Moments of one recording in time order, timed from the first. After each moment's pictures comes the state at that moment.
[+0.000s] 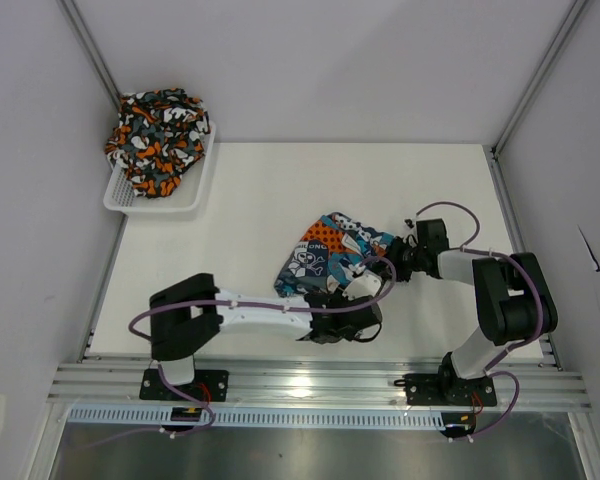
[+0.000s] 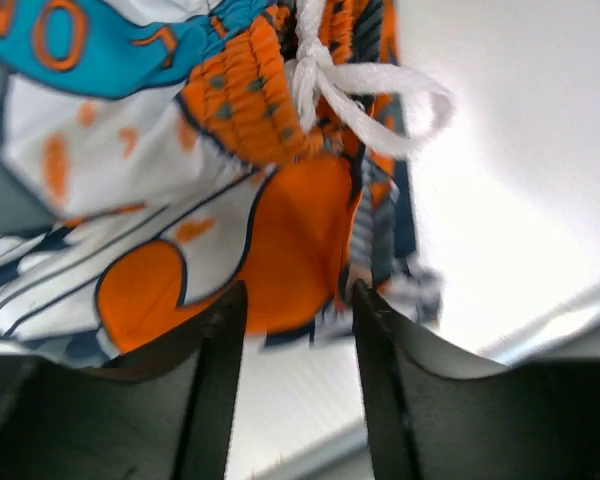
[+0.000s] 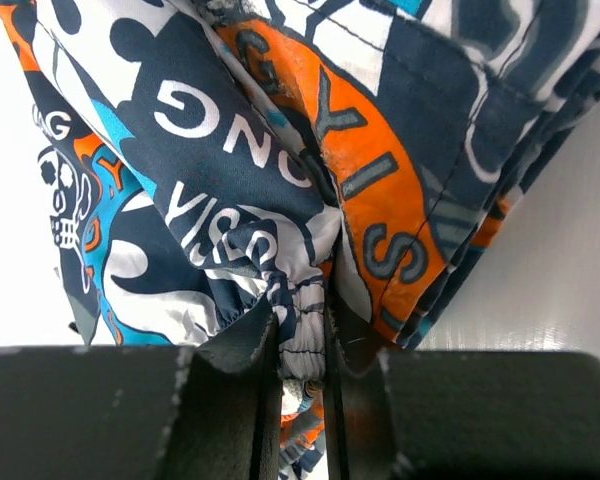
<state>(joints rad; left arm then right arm) -1.34 1.84 1.16 -0.39 -0.50 -0.60 0.15 1.63 0.67 0.01 -0.57 0.62</state>
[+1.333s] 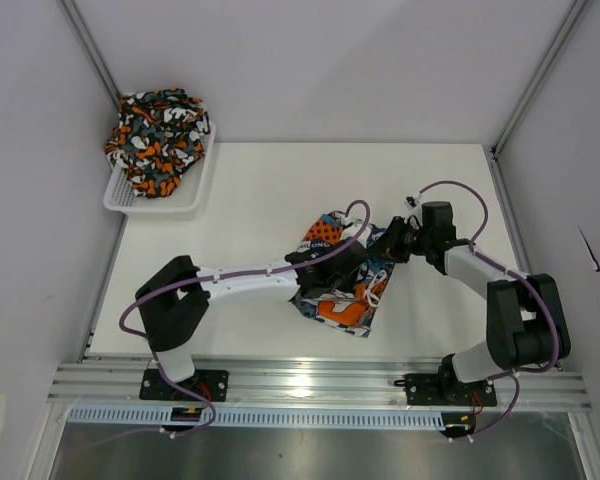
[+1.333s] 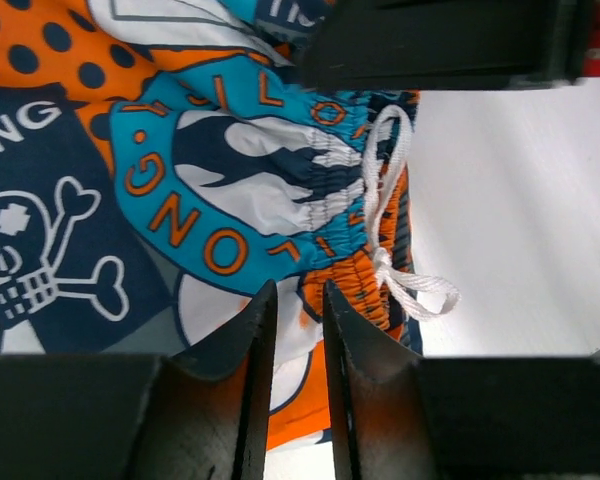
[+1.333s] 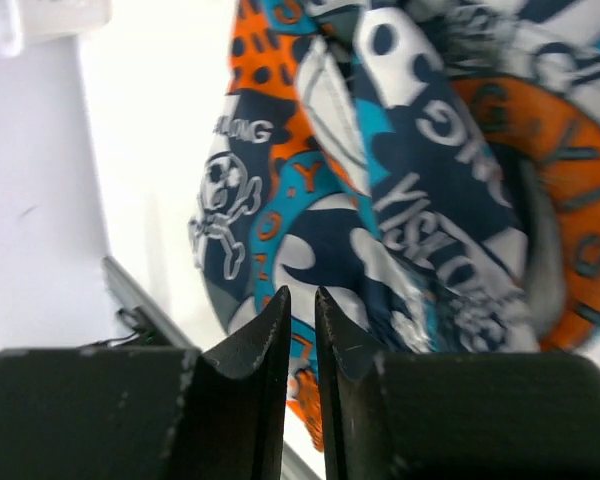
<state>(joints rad) -1.09 1.76 1.21 -0.24 -0.29 -0.52 0.17 1.46 0.77 -0.07 -0.59 0.61</state>
